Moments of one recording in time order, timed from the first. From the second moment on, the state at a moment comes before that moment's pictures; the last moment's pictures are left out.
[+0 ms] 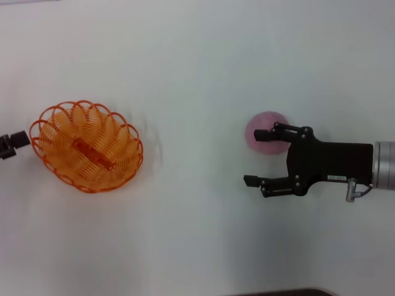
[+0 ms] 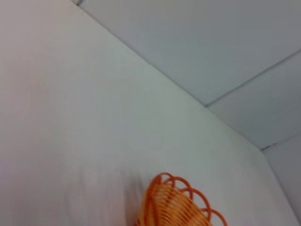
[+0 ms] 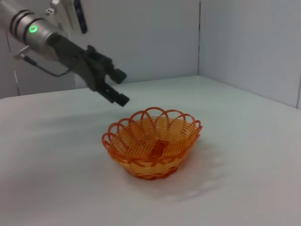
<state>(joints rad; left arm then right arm) -0.33 -2.00 0.35 0.70 2.20 1.65 -2.05 0.34 2.09 -0.88 -0.52 -1.87 -1.48 0.89</state>
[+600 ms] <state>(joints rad) -0.48 -2.00 0.46 0.87 2.40 1.53 -2.30 0.34 2.09 -0.91 -0.52 -1.87 -1.48 0.88</state>
